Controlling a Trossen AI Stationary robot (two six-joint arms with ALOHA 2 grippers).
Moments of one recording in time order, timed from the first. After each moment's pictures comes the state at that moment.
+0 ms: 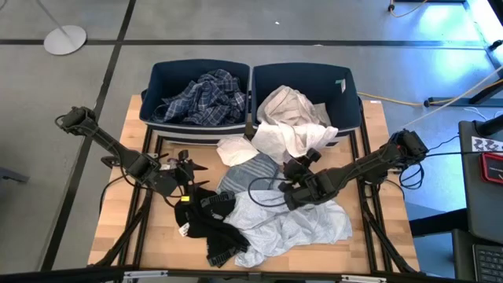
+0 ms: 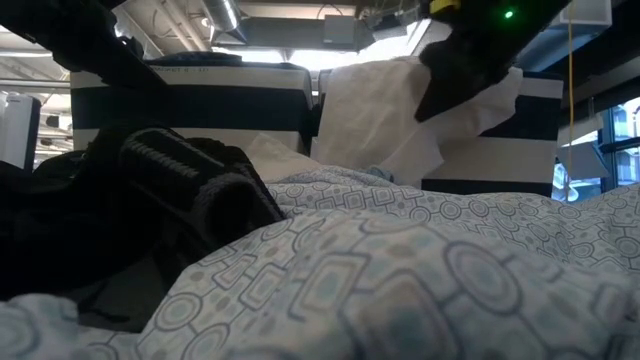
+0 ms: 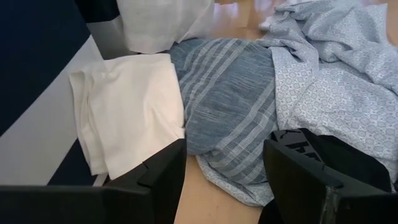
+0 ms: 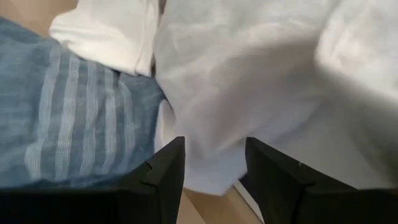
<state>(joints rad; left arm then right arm) -0.57 0.92 0.53 -0.30 -0.75 -0.33 0.39 1.62 1.13 -0.81 0.99 0.77</state>
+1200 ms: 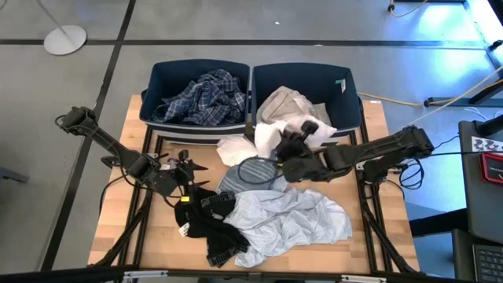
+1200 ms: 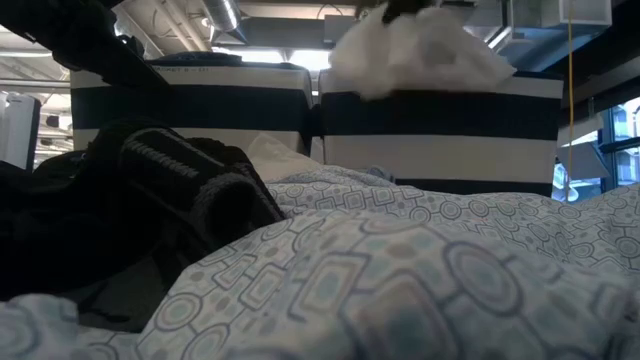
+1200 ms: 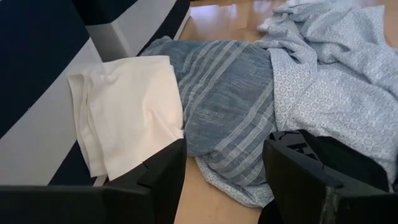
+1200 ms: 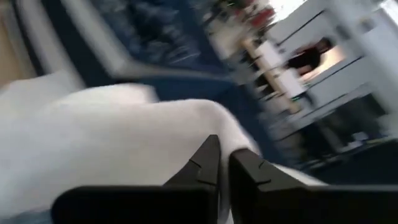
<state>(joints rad) -0.57 0.92 0.53 -0.30 -0.75 -0.32 0.26 1.53 1.42 -0.66 1.18 -0.04</state>
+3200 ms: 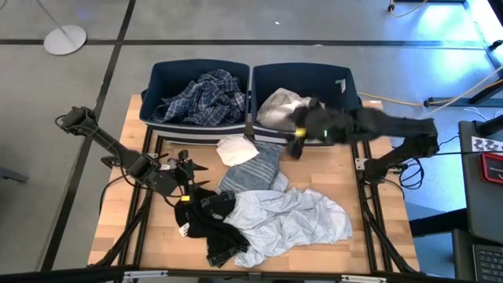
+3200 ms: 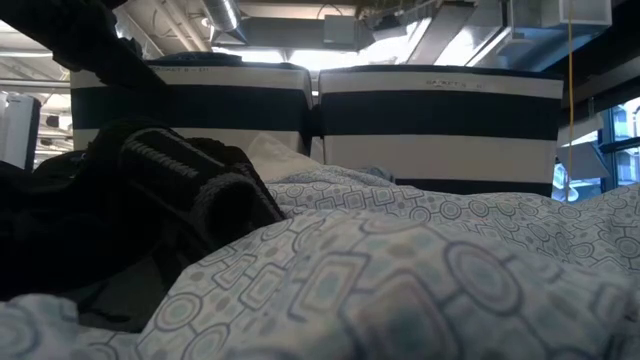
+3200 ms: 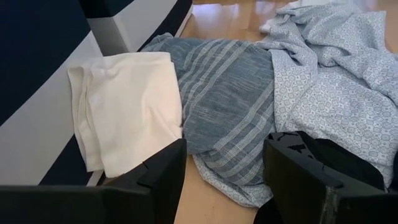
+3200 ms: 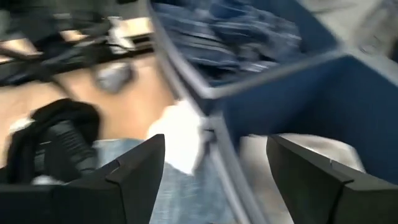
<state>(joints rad) -0.57 0.92 0.53 -0.30 -0.75 -0.37 0.11 1.46 1.75 -0.97 0.47 0.28</state>
